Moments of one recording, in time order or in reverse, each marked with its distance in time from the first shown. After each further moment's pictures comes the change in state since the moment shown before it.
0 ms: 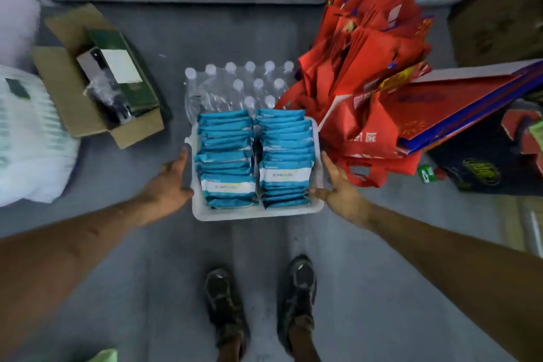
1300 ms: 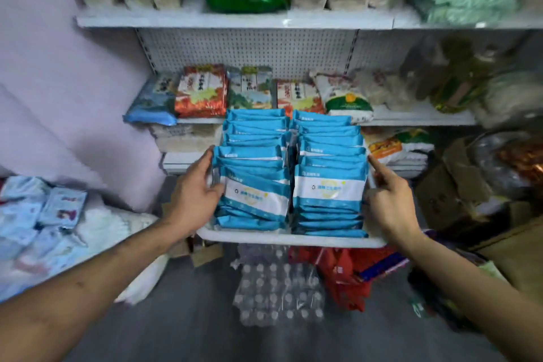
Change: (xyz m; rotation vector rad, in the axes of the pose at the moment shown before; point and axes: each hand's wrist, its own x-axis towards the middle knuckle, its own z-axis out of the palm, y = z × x) left_hand -0.408 0.223 -0.379 -0.449 0.742 0.438; right_hand -0.358 -0.402 -0.277 0.268 0.592 -0.442
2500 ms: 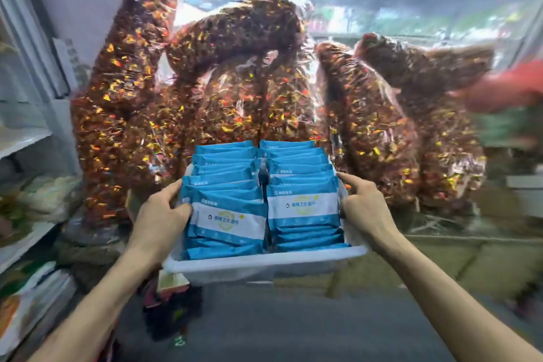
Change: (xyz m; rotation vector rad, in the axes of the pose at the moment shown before) left_hand -0.363 0.494 0.204 -0.266 -0.938 0.927; right_hand -0.641 -0.037 -0.408 -0.194 1.360 0.496
